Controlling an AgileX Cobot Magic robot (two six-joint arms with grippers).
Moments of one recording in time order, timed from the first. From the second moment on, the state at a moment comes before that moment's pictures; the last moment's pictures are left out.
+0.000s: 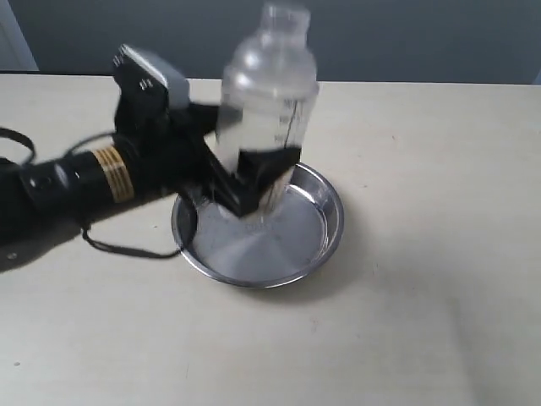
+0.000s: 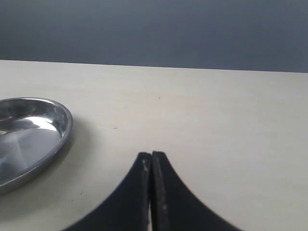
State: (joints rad) left arm -0.46 1.53 -0.59 0.44 -0.78 -0.37; right arm 0.14 0.00 0.00 0.06 0.31 -0.02
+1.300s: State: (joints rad) left arm -0.52 1.55 -0.61 0.04 -0.61 -0.14; right arm 0.14 0.00 0.00 0.06 0.31 -0.03
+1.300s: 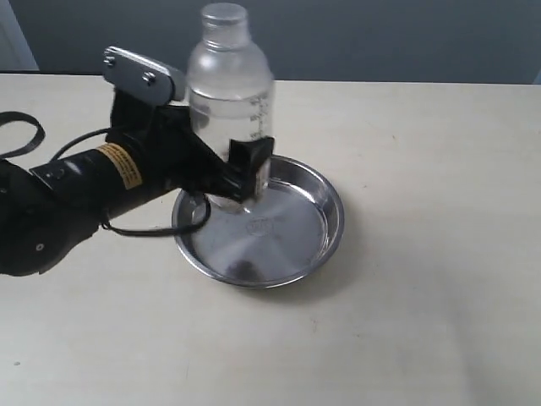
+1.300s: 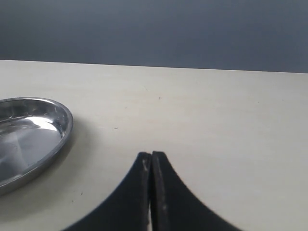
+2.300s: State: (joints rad) left arm -0.54 1.54 -0.59 0.19 -0.76 -0.26; right arm 0.14 0.00 0.00 0.06 0.31 -0.03
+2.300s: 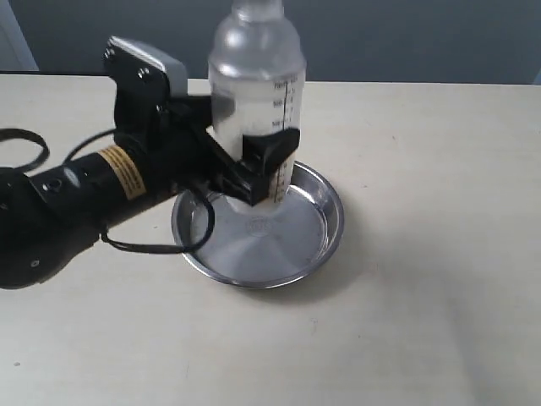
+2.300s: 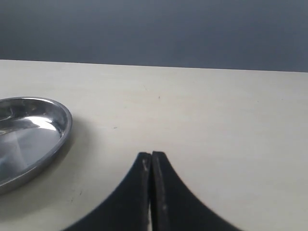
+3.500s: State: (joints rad) left arm -0.60 1.66 -0.68 0.00 -0.68 -0.14; right arm 0.14 0.00 0.00 0.06 0.31 -0.03
